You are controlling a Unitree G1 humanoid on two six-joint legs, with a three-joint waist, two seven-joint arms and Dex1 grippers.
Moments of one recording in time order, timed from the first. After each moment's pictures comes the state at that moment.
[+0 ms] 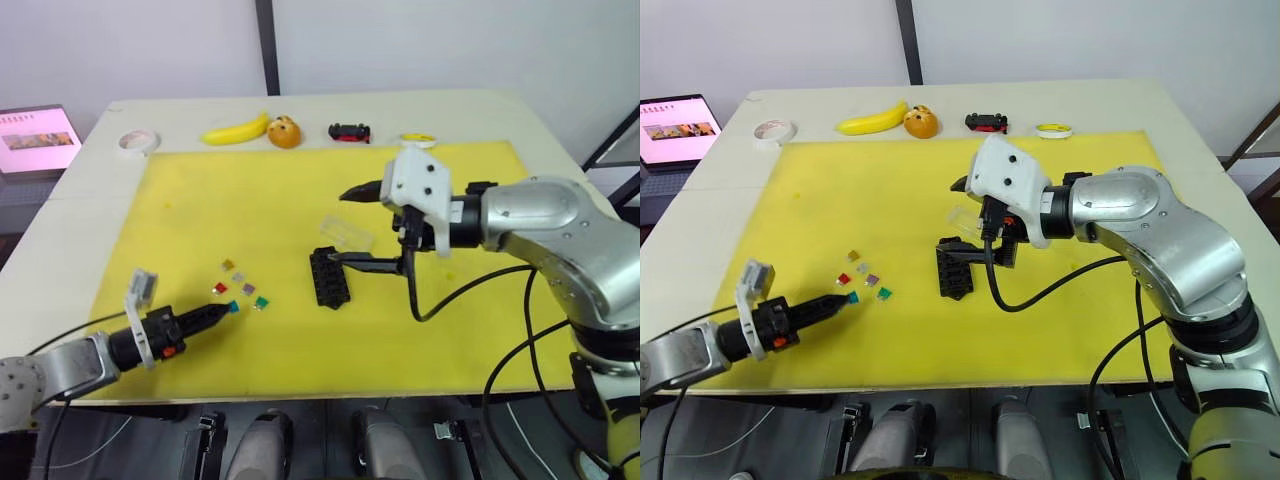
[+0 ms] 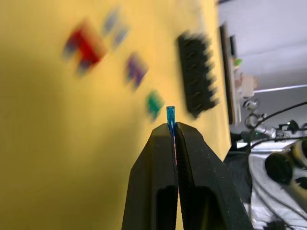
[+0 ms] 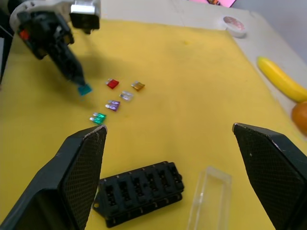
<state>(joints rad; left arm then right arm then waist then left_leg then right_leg) -0.01 0.79 0.39 -0.10 -1.73 1.15 -0.30 -0.79 -0.76 0.12 -0.58 0.59 0.99 0.82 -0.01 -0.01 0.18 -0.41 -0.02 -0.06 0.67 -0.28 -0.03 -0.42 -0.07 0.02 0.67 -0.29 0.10</state>
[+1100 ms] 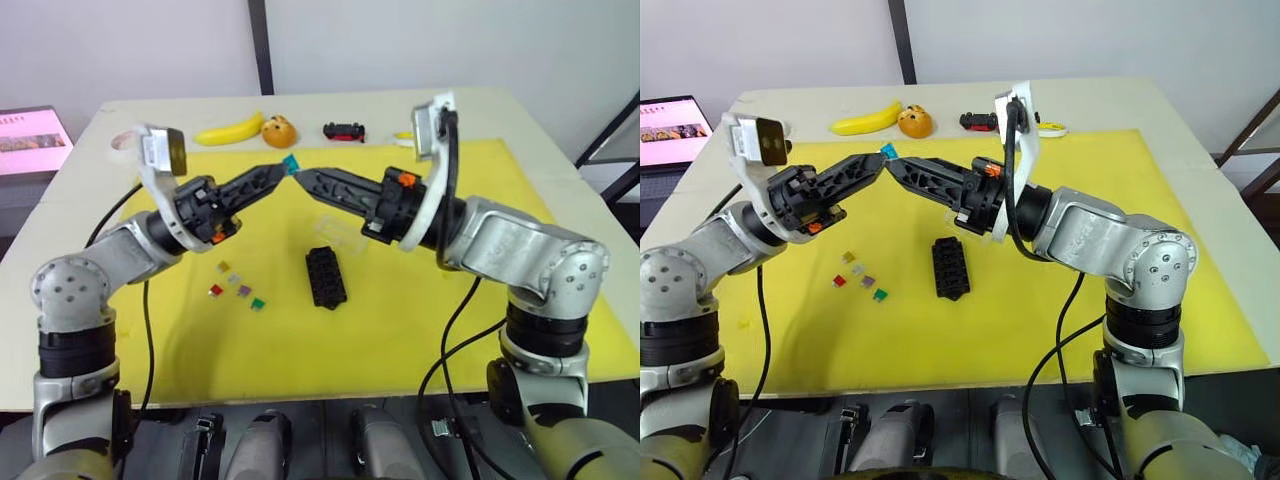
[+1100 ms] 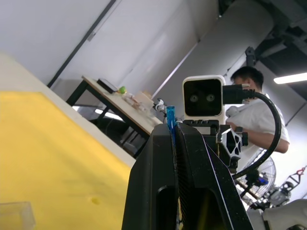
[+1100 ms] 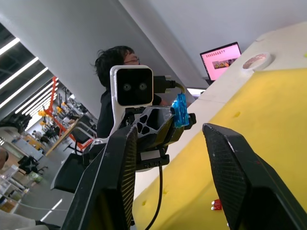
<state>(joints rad) -0.56 0.56 0.26 -0.17 -1.60 0.97 -0.49 -0.75 -0.40 -0.09 -0.38 1.82 1.01 -0.29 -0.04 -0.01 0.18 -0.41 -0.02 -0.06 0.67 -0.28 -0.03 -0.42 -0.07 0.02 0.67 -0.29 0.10</state>
